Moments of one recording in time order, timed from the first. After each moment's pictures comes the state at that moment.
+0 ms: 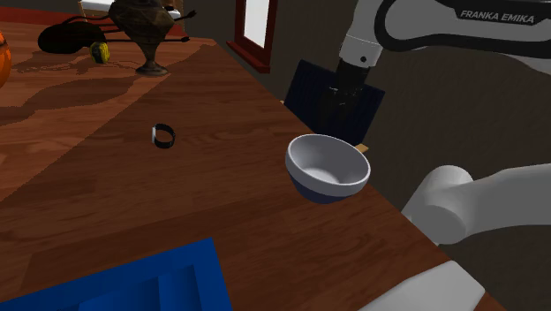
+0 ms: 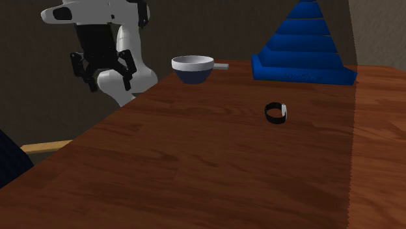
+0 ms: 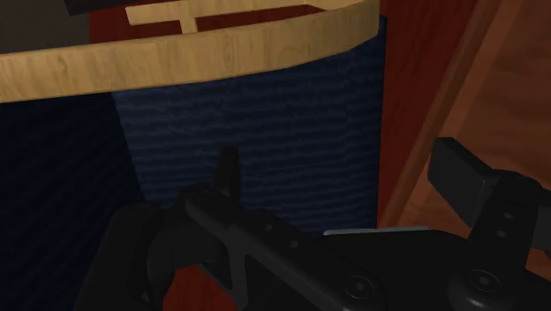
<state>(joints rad) -0.02 -0.78 0.06 -2.43 0.07 1.70 0.17</state>
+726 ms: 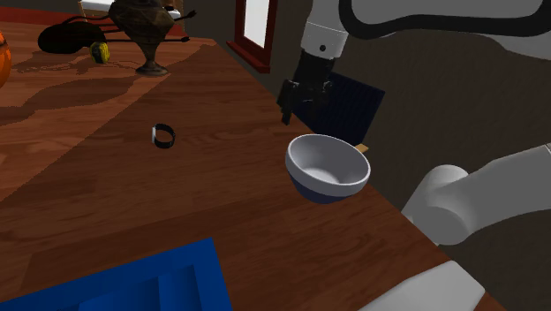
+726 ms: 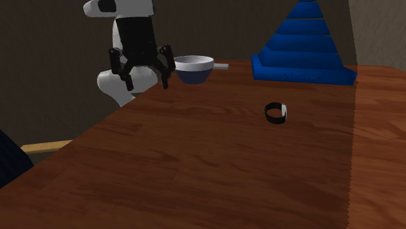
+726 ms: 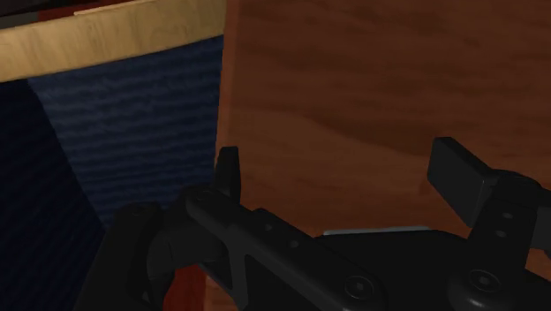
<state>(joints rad) 0.01 -0.58 0.23 -2.26 0.17 1.73 0.41</state>
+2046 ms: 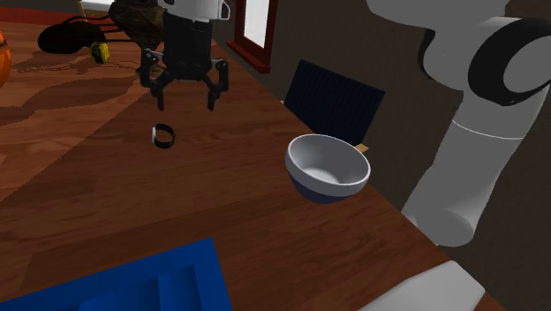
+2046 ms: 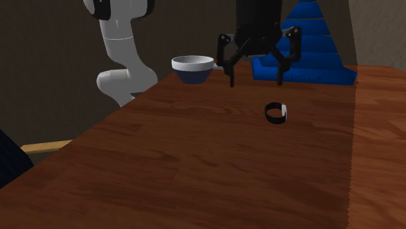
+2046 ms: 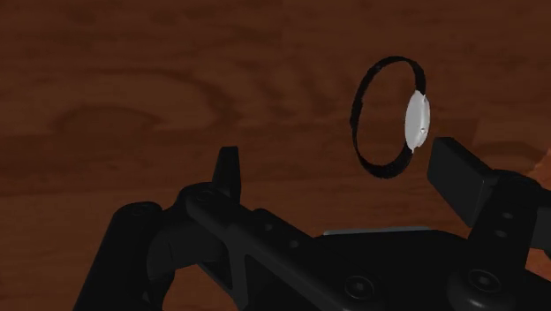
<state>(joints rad) 0.11 0.15 0.56 -1.45 -0.03 1.66 1.02</state>
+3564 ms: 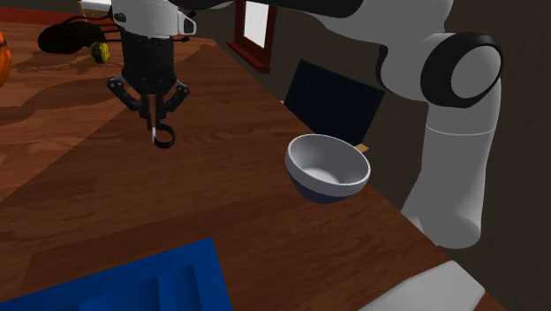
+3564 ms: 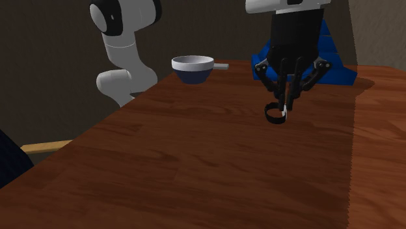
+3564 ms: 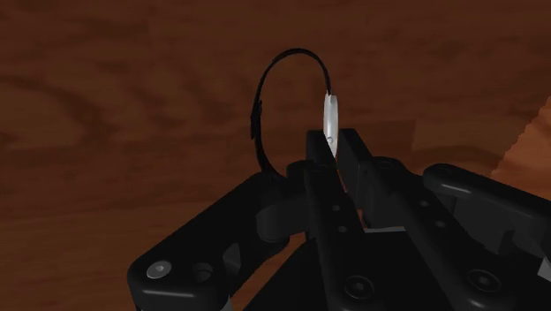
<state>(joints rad) 0.22 0.38 0.57 -1.25 -0.15 1.66 1.14</state>
